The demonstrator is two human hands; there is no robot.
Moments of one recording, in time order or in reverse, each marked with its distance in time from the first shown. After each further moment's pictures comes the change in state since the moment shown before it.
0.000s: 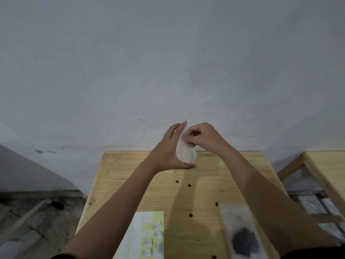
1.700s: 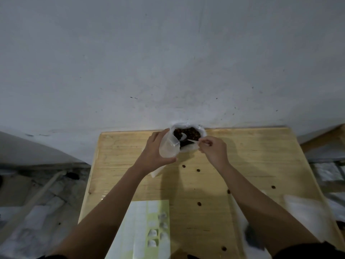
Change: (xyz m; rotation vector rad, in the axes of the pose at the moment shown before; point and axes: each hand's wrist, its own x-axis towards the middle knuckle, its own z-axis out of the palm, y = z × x) left_hand -0.022 -0.127 0.053 -0.073 -0.048 -0.404; right_hand 0.046 0.178 0.074 0.115 0.324 0.291
